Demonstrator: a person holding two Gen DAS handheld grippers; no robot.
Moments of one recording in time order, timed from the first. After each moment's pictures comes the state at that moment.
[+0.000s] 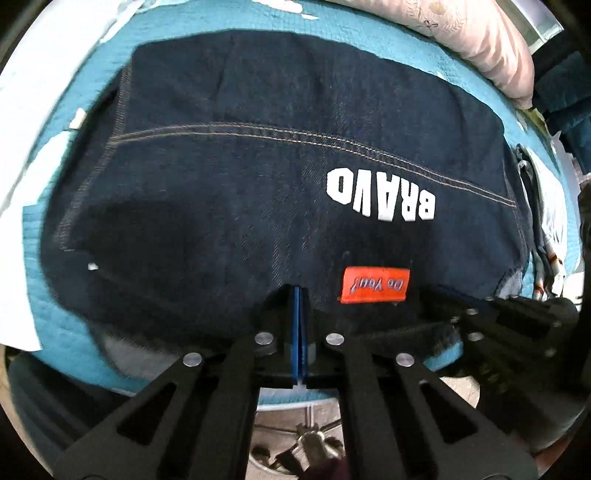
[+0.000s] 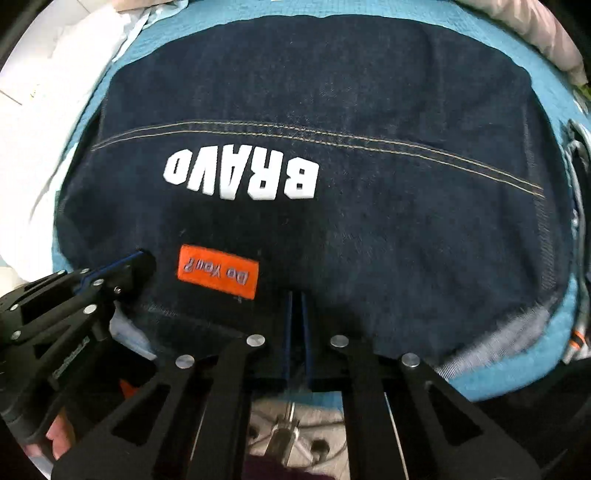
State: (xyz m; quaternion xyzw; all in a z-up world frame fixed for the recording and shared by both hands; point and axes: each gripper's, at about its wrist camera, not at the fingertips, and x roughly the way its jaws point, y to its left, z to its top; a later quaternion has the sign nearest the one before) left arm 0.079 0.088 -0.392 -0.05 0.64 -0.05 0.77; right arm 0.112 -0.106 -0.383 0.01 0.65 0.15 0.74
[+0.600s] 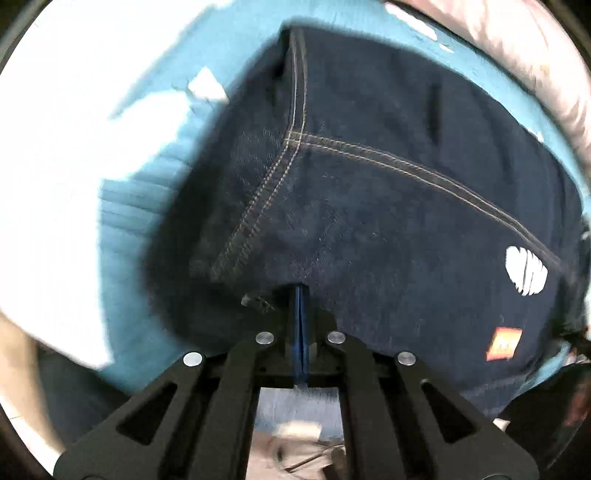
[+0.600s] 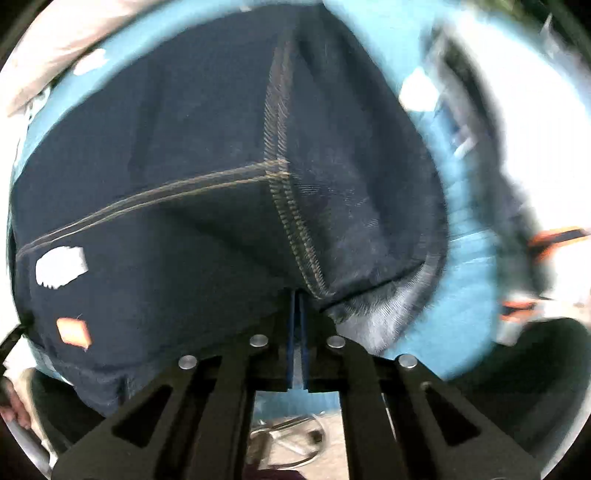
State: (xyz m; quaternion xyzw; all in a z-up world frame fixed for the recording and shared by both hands) left arm 0.097 0.188 -0.429 -0.11 0.65 0.06 0.75; right arm 0.167 -0.254 -0.442 0.13 0.68 0.01 0.73
